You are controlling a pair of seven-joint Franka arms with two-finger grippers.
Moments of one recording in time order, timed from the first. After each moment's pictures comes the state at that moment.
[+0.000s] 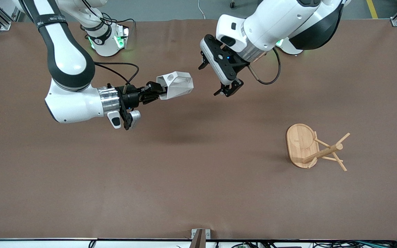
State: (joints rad) left arm -0.39 0.18 -0.31 -1.55 -0.39 2.05 0.44; right arm 0.05 0.29 0.35 -1.78 1.13 1.78 -0.28
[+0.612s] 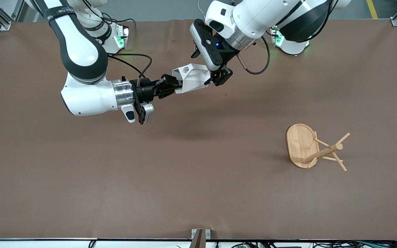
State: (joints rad) left arm -0.39 0.15 -0.36 -1.60 -0.39 2.10 0.45; right arm 0.05 0.29 0.43 -1.78 1.23 1.84 -0.28
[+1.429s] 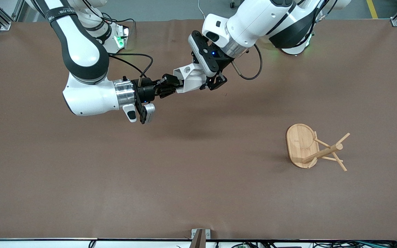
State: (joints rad) left arm -0.39 0.13 -0.39 -1.73 -0.39 2.24 0.46; right arm 0.05 0.29 0.43 -1.79 1.23 1.84 -0.28
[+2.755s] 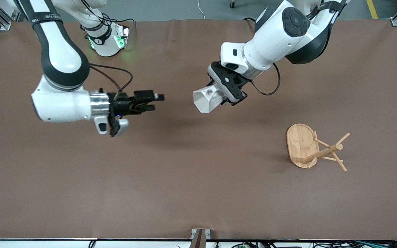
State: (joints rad) left arm -0.29 0.17 -0.38 -1.76 -0.30 2.19 0.20; right arm -0.02 0.27 0.28 -1.77 0.86 1.85 -0.24
